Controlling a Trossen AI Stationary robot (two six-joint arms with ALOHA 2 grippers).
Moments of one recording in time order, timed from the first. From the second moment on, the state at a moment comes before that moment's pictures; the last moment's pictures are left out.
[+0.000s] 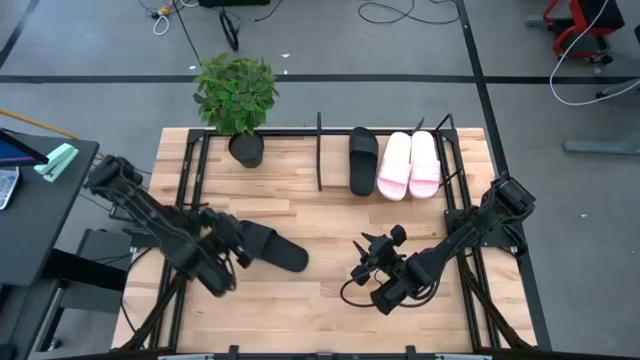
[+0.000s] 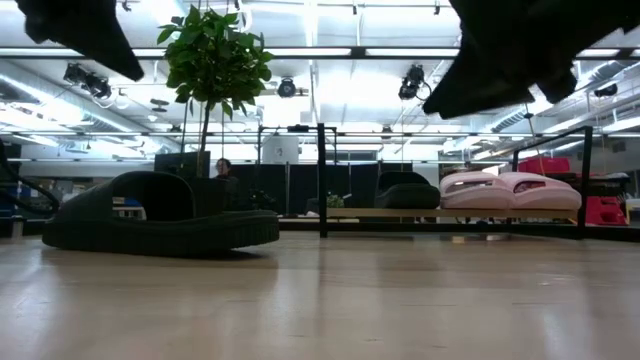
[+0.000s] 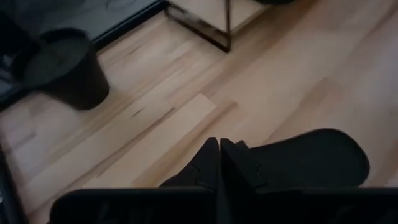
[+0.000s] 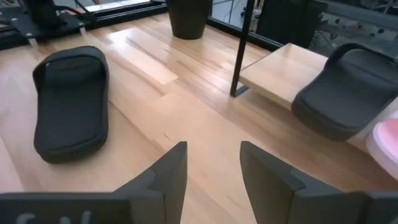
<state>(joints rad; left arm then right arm) -0.73 1.36 1.04 -1.25 -0.92 -1.52 0.63 1.74 1.04 -0.57 1.15 1.22</state>
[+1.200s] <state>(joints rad) -0.31 1.41 1.04 -0.96 -0.75 -1.19 0.67 1.74 0.91 -0.37 1.09 1.03</state>
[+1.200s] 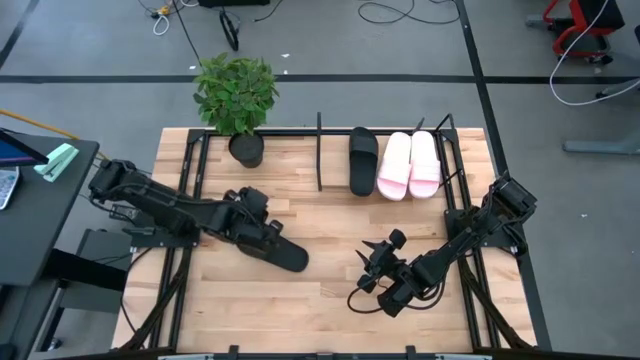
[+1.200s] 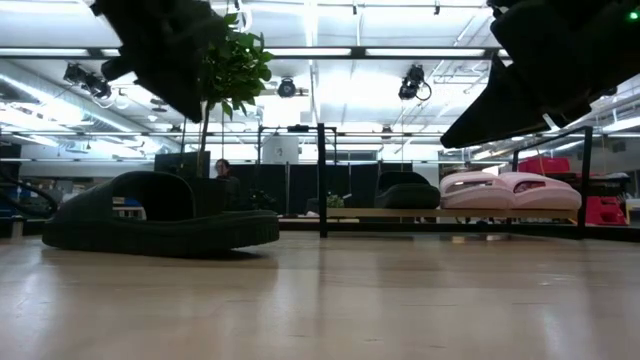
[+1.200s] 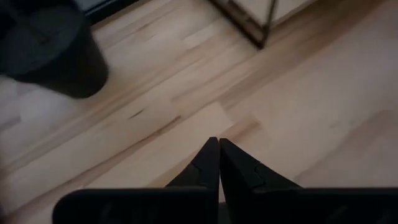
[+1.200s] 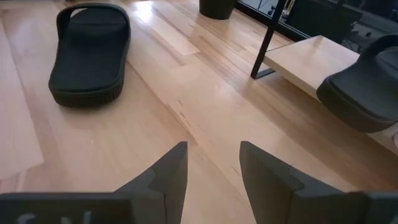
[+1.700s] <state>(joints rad) -0.18 1.43 0.93 -0.71 -0.53 -1.08 0.67 1.74 0.91 -0.37 1.10 1.02</state>
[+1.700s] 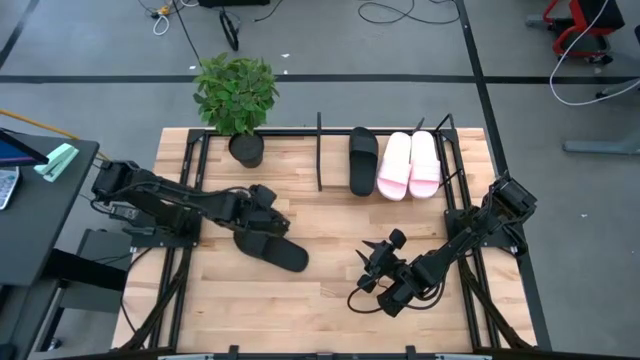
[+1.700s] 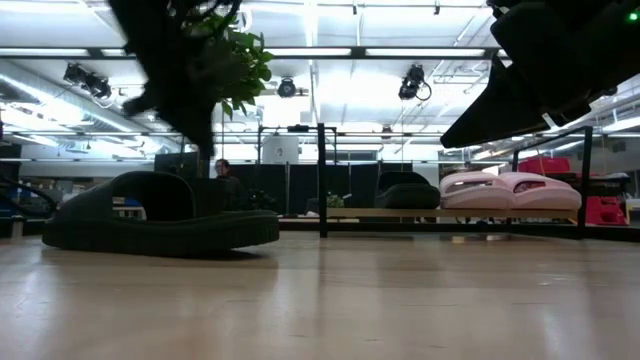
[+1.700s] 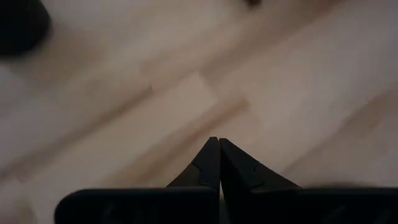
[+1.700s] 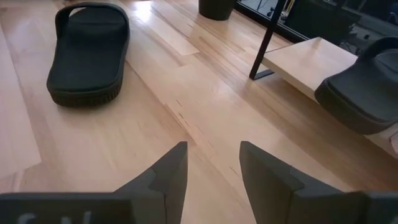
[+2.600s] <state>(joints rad) -0.31 0.84 0.44 -0.57 -0.27 -1.44 0.67 1.74 0.81 -0.37 1.01 1.16</state>
